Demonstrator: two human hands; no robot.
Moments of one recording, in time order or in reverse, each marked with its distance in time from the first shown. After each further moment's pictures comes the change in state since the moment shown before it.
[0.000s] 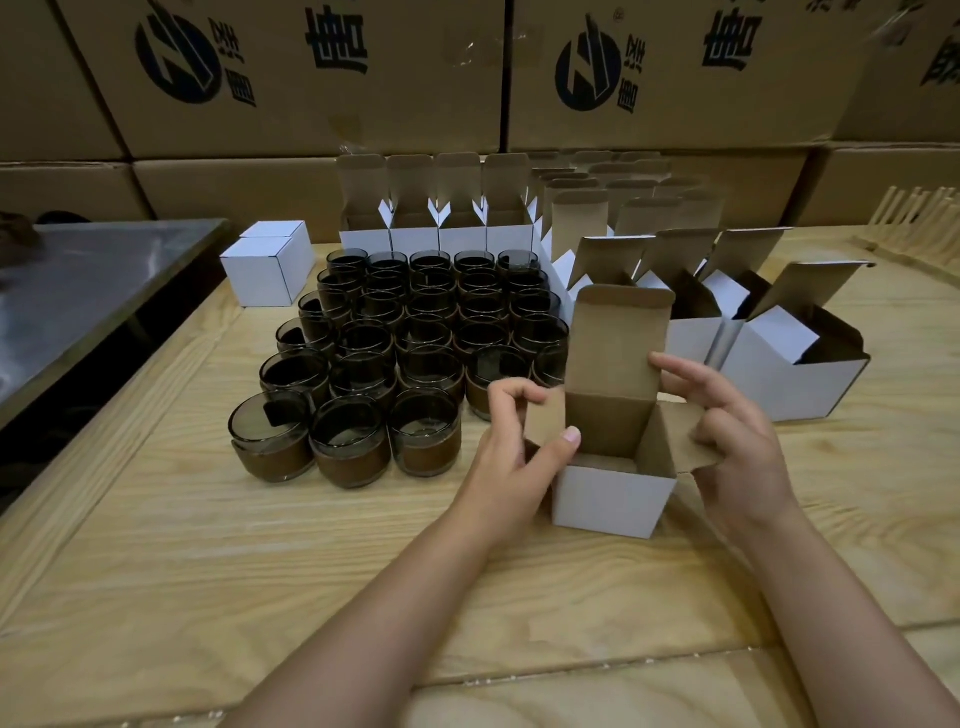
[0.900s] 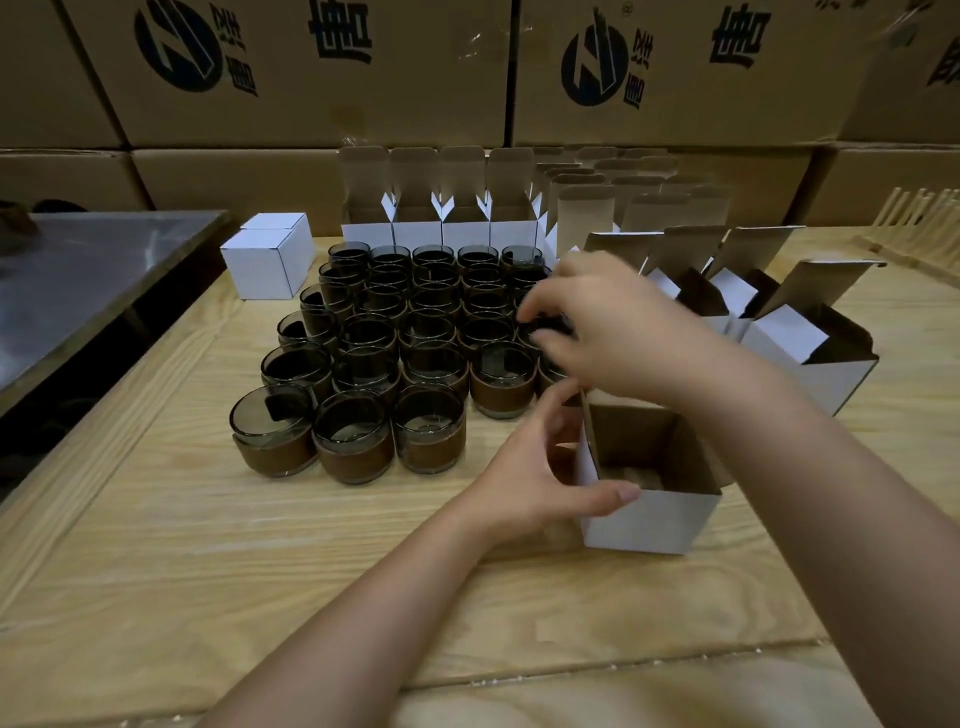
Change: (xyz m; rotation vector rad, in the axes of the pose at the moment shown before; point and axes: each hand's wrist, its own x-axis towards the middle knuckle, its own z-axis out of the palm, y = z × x) left_hand 0.008 -0.009 0.001 -0.025 -0.230 -0.073; right_hand 0.051 -0.086 0.088 -1.355 -0.427 -0.457
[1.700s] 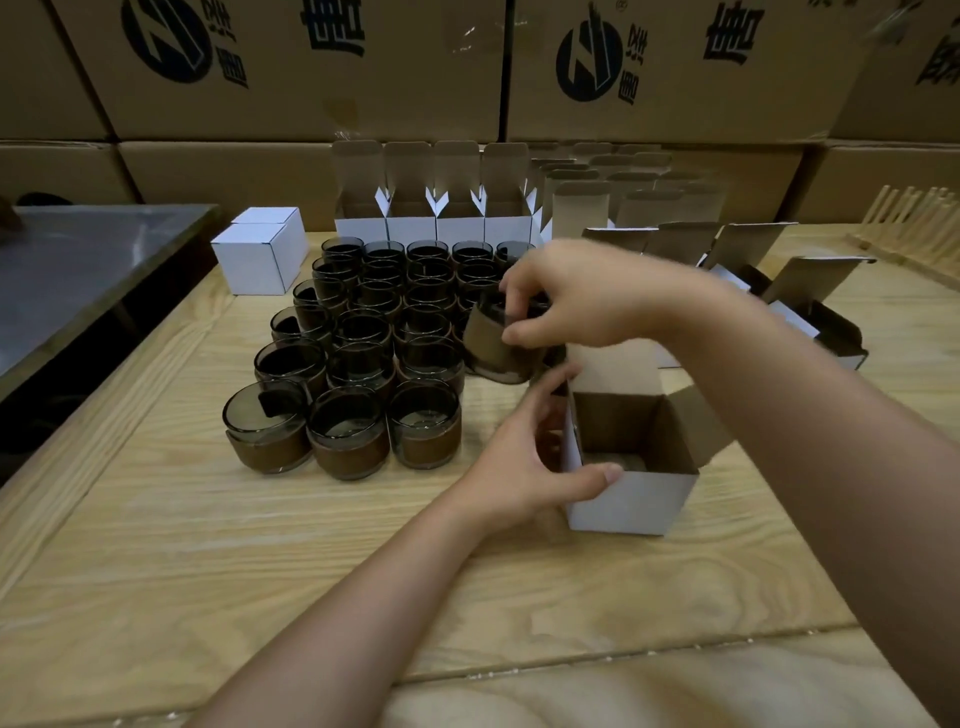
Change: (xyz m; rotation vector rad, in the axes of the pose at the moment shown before) left_hand 0.002 -0.004 -0.003 0.026 0.066 -0.002; right_hand 0.032 -0.002 -0.015 0.143 -0.315 -0.028
